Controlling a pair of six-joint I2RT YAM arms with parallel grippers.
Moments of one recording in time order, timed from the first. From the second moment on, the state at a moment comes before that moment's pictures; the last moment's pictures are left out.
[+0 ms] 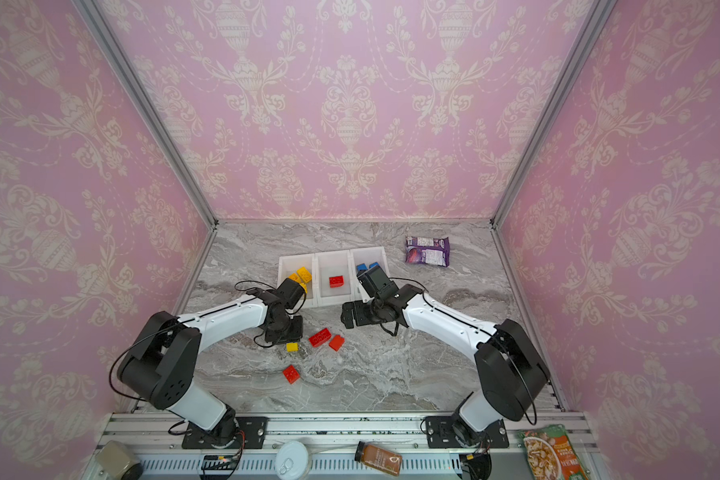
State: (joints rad) left arm -0.48 1.60 0.90 -0.75 0.04 -0.61; right arm 0.68 1.54 1.06 -0.51 -0.18 0.48
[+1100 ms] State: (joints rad) left arm -0.36 1.65 1.32 -0.71 -0.09 -0.51; right arm 0.68 1.51 1.06 -0.51 -0.19 0.50
